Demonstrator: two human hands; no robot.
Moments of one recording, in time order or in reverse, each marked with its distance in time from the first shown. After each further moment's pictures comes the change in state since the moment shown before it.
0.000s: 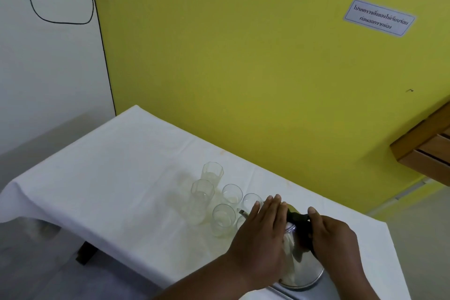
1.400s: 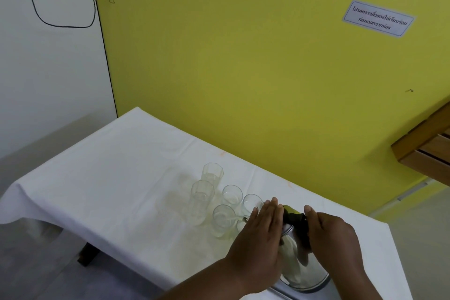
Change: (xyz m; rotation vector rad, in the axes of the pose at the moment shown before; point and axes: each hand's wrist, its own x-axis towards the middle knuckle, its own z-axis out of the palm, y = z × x) left_hand -0.007 0.002 0.008 -0.144 -0.033 -0.044; right_hand -0.005 -0.006 -0.005 -0.196 0.010 -0.053
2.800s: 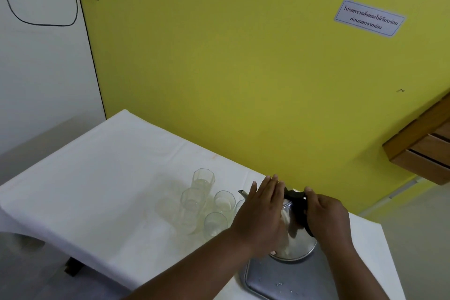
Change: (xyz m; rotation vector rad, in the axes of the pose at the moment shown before) left_hand 0.067 -0.011 -0.016 0.079 0.058 0.029; right_hand 0.057 -0.003 0.006 0.248 0.073 0.112
